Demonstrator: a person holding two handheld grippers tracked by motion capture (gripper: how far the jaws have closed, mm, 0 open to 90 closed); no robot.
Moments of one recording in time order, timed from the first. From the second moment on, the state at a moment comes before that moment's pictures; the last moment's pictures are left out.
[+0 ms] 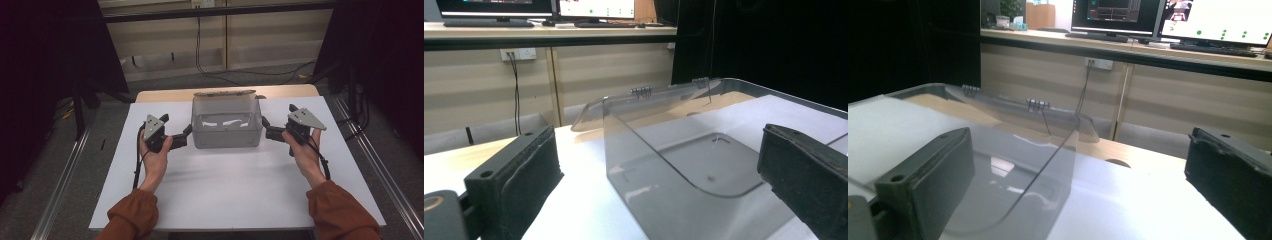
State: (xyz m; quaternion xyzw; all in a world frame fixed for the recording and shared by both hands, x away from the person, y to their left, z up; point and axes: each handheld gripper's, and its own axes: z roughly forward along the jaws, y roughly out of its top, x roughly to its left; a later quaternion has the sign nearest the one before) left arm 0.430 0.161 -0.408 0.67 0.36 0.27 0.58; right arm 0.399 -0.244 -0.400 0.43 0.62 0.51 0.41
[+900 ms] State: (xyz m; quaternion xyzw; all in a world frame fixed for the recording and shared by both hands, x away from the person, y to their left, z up) left arm 0.366 0.182 -0.421 0.67 0.36 0.28 0.58; right arm 0.329 -0.264 -0.418 0.45 0.61 0.51 0.42
